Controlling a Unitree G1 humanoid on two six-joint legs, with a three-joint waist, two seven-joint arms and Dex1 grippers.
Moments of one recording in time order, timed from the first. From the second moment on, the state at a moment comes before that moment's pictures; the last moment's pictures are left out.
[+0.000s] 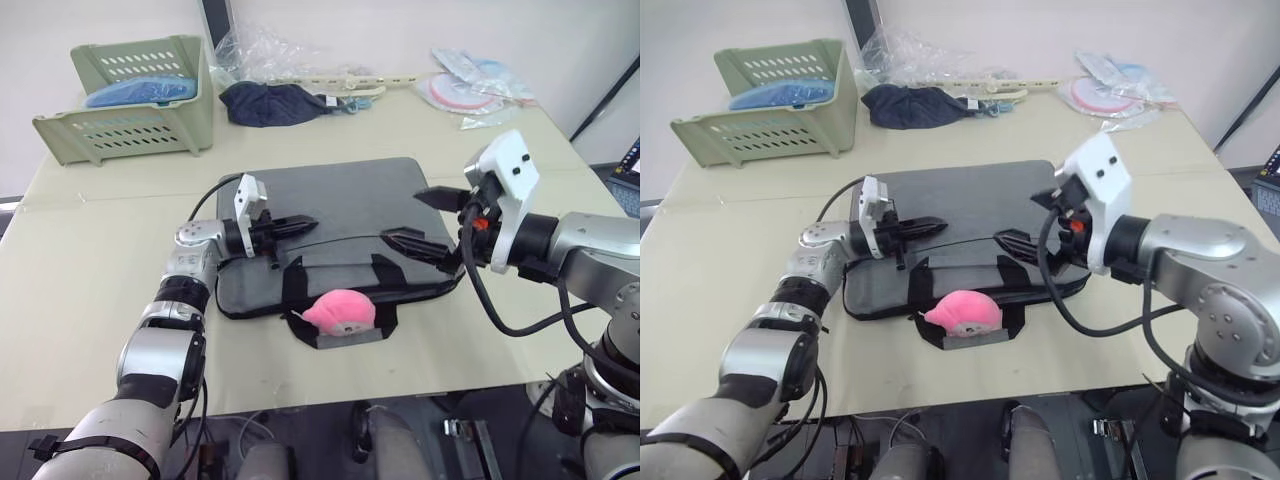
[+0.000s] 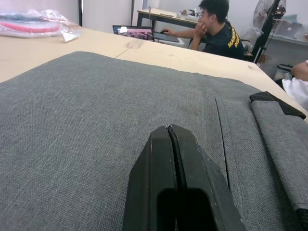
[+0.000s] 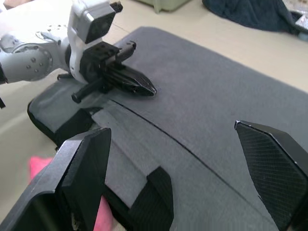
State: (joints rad) left arm -0.98 0.31 0.03 1.06 -0.26 -0.16 -1.22; right arm -0.69 -0.65 -0.28 -0.72 0.72 1.49 0.58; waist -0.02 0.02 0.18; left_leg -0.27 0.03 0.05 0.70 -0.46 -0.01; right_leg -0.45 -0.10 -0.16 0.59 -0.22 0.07
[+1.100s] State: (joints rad) left arm -0.99 0.28 0.04 1.14 -0.21 -0.22 -1.22; right arm -0.40 -0.90 0.05 -0.70 0.70 0.99 0.80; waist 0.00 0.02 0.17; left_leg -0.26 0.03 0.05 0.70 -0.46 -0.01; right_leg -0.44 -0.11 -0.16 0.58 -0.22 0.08
